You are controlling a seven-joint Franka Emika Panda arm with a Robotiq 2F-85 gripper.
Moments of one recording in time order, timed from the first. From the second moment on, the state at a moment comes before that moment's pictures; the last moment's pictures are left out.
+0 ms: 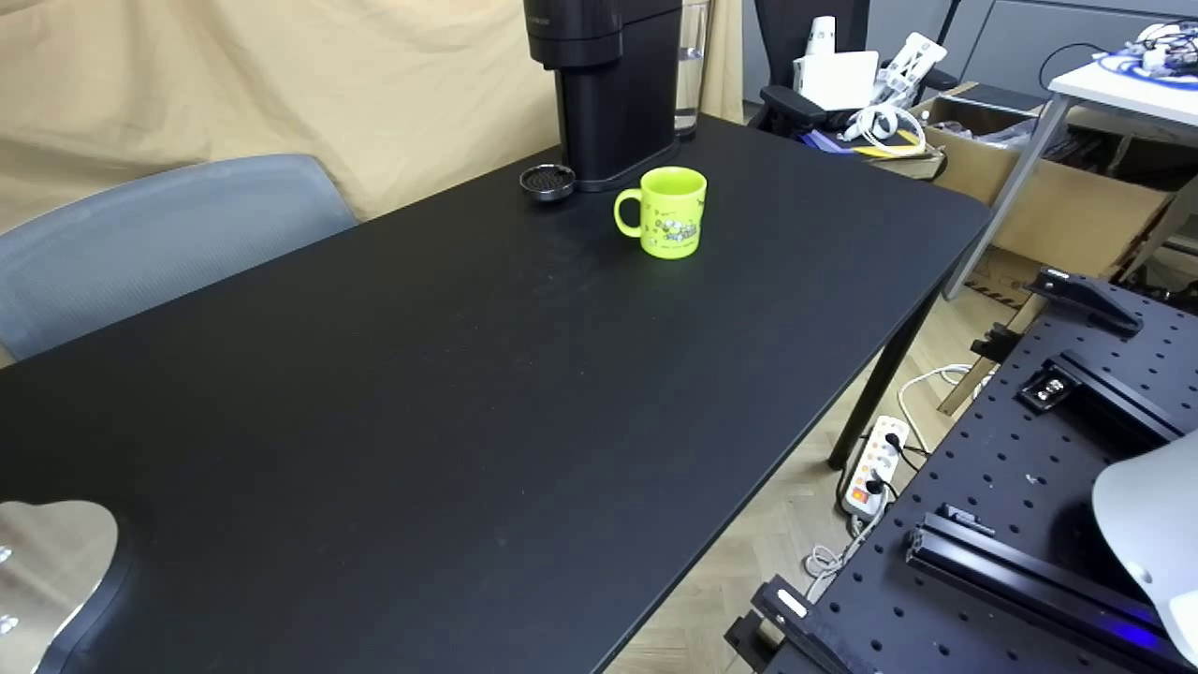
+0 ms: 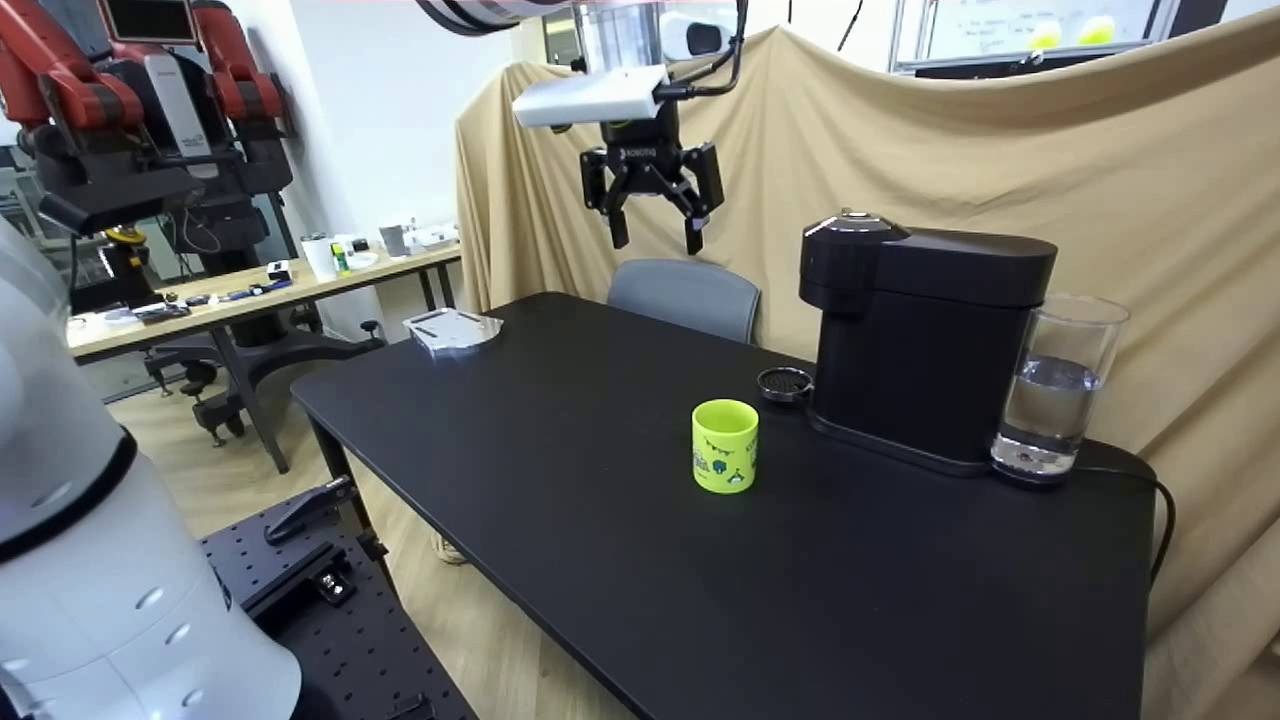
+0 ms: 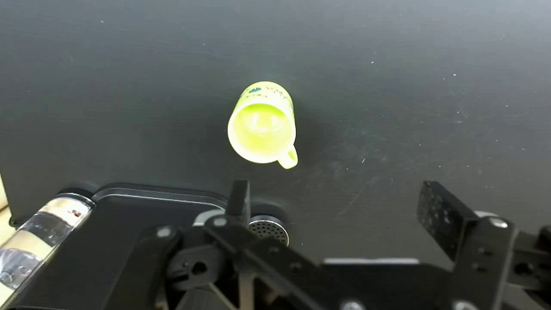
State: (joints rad) arm -0.02 -0.25 -0.06 -2.38 0.00 2.30 -0.31
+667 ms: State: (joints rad) arm -0.03 -0.12 -0.07 -2.34 -0.05 2.29 -0.32
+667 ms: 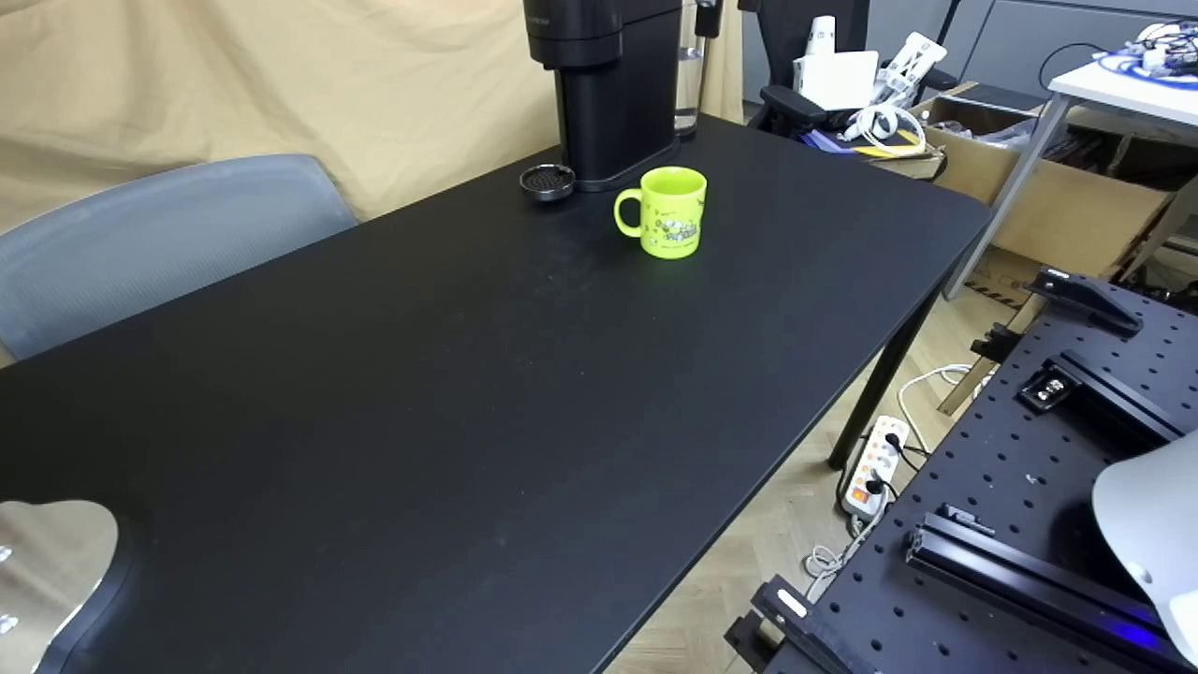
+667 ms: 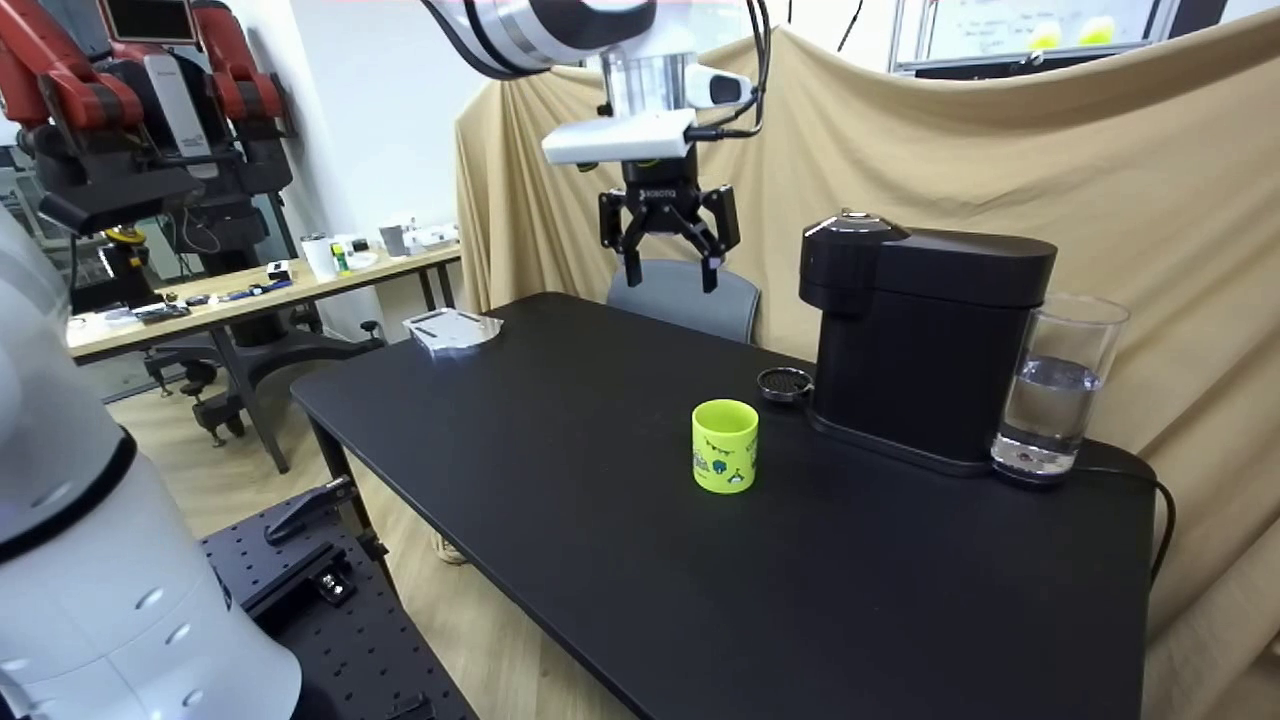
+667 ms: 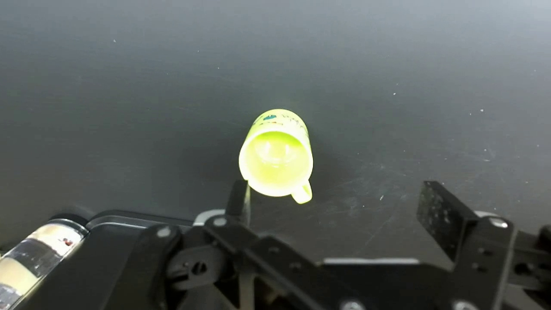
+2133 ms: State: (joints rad) arm -0.04 0.31 -0.03 -2.16 -0.02 2.46 -0.29
